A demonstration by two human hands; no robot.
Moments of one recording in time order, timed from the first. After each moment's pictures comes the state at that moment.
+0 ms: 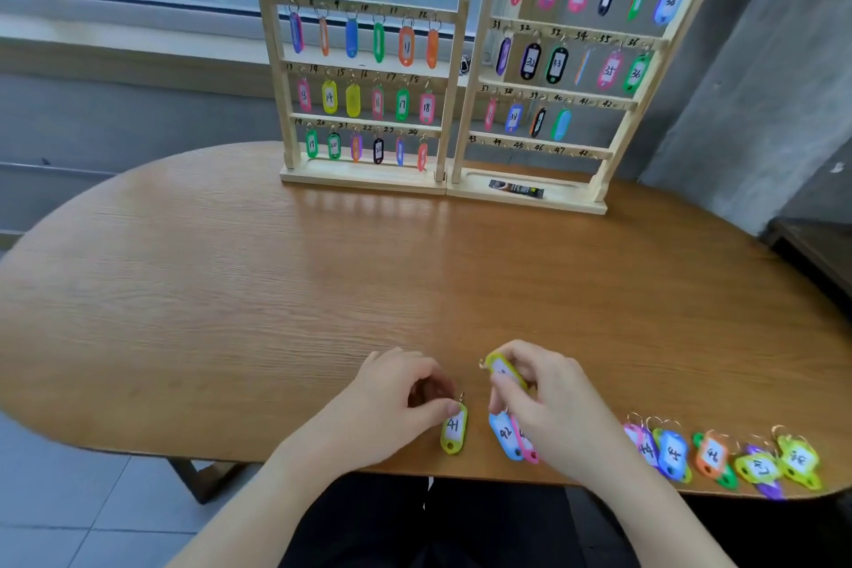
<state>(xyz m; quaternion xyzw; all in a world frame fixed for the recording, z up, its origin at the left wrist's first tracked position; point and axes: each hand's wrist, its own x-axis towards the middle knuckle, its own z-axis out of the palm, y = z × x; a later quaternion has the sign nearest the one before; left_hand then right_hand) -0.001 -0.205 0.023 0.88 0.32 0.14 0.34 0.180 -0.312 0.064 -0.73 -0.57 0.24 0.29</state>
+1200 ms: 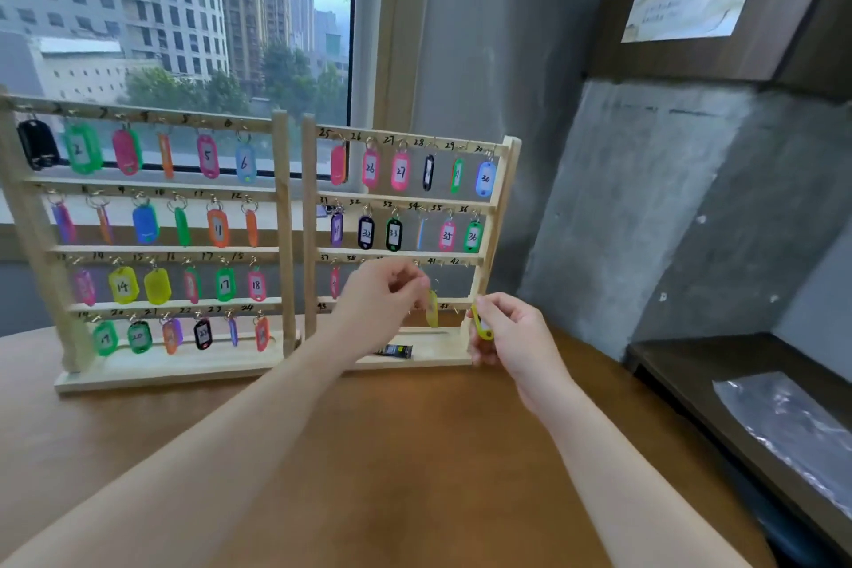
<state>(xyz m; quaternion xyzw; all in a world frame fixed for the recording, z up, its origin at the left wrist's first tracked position) 0.256 -0.035 0.186 0.80 0.26 0.34 0.42 0.395 -0.165 0.170 -0.69 -0.35 0.24 0.59</state>
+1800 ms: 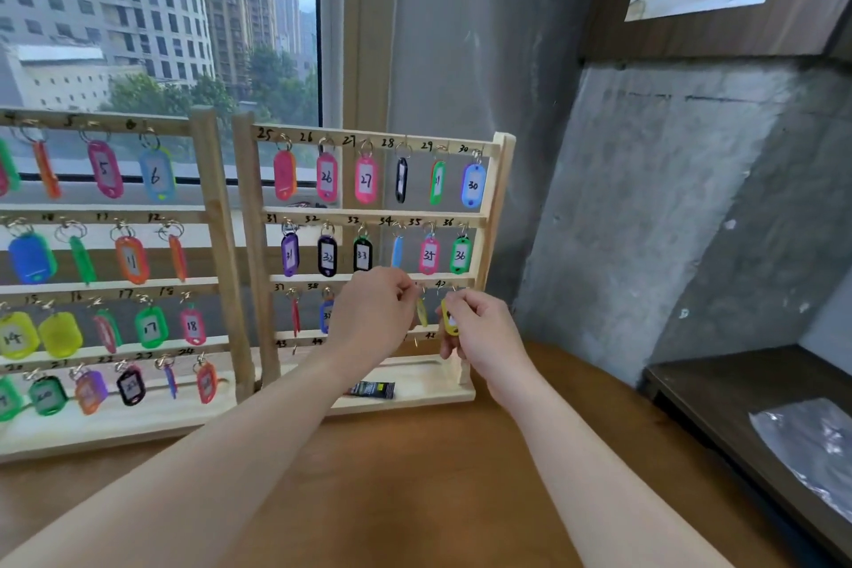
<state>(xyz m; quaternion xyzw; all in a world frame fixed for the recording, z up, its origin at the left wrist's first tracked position) 0.353 0.029 0.159 0.84 0.34 0.35 0.22 0.454 -0.084 0.157 -0.71 -0.35 0.21 0.57</state>
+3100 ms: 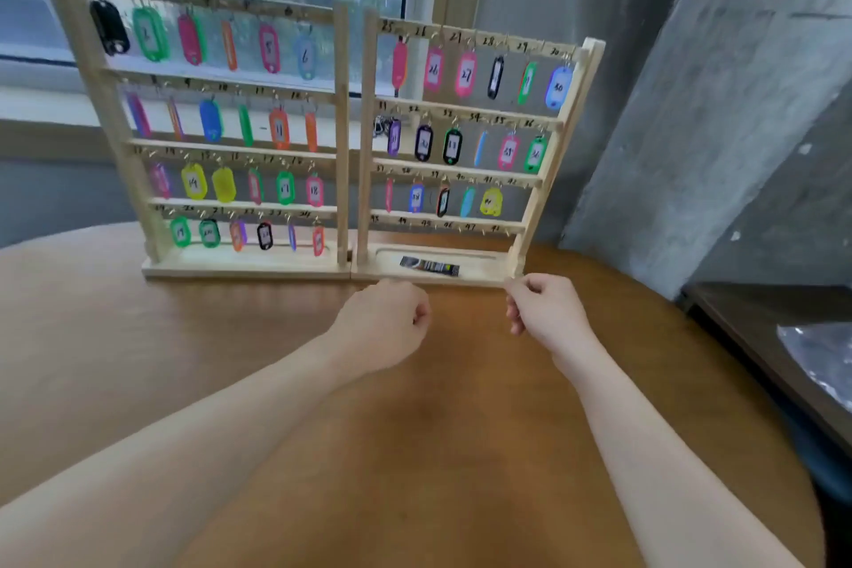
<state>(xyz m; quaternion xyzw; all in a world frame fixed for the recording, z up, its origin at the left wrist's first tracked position) 0.200 -0.057 0.101 0.91 0.34 0.14 0.17 0.389 -0.162 0.112 -0.81 -0.35 0.17 0.45</state>
